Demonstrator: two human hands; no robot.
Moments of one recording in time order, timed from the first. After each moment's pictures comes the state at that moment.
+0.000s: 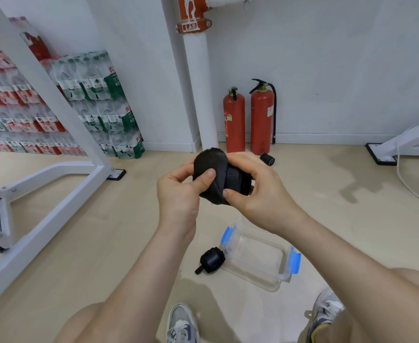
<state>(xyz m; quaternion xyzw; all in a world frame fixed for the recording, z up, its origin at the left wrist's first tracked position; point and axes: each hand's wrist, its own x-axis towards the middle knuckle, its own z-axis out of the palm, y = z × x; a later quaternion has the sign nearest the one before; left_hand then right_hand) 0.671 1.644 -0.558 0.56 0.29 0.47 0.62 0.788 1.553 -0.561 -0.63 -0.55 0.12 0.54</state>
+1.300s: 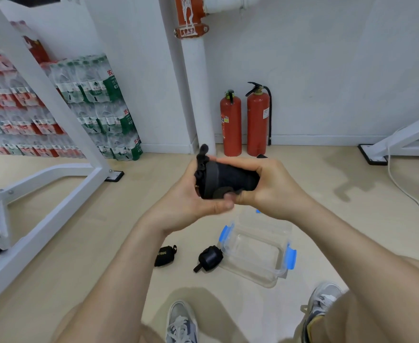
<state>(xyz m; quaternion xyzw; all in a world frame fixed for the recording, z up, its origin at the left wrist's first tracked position) 0.640 1.651 -0.550 0.78 0.20 0.18 0.56 0.798 1.536 -0.546 -0.57 -0.58 0.24 0.53</state>
